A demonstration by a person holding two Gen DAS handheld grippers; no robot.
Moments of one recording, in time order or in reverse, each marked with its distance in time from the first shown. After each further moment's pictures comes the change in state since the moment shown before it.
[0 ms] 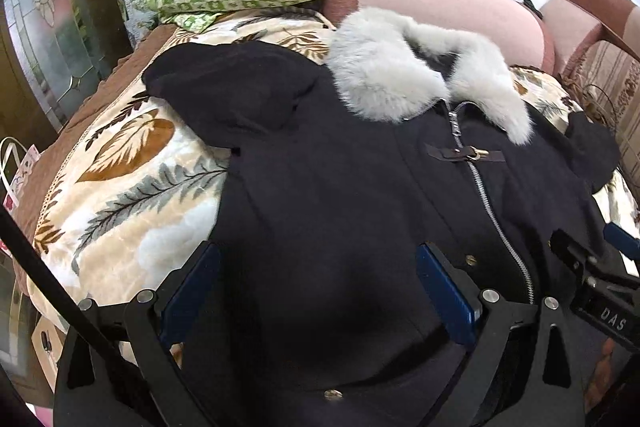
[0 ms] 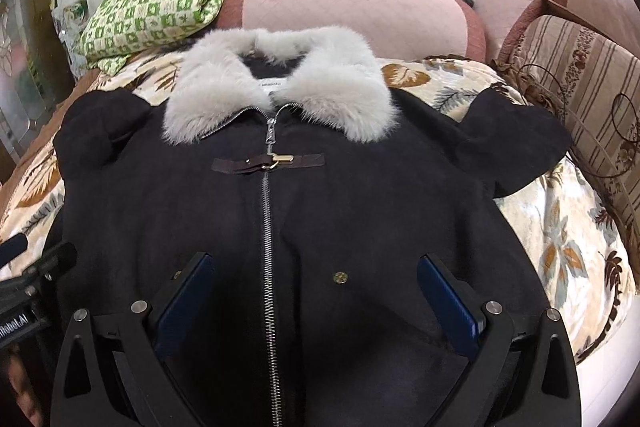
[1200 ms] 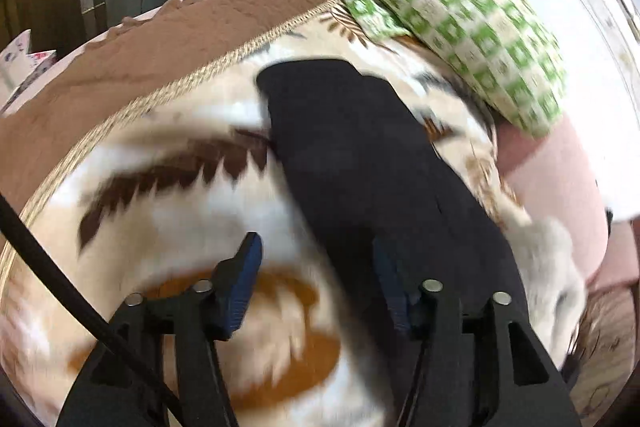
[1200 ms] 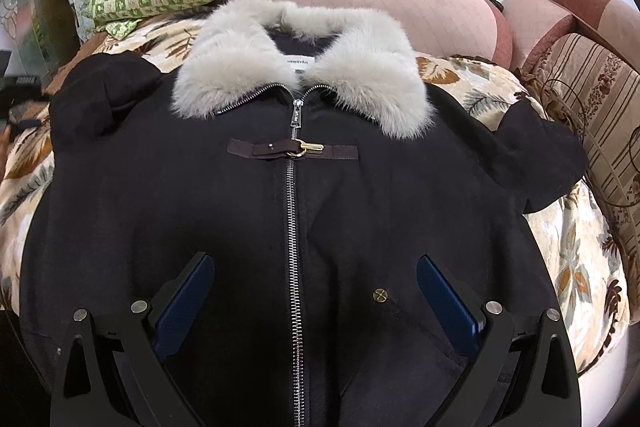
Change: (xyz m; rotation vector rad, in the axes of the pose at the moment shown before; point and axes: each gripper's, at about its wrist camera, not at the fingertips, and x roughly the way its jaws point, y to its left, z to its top) left arm 0.168 0.285 0.164 -0.605 0.057 -0.079; right arm 0.031 0.029 0.010 -0.086 0.064 -0.024
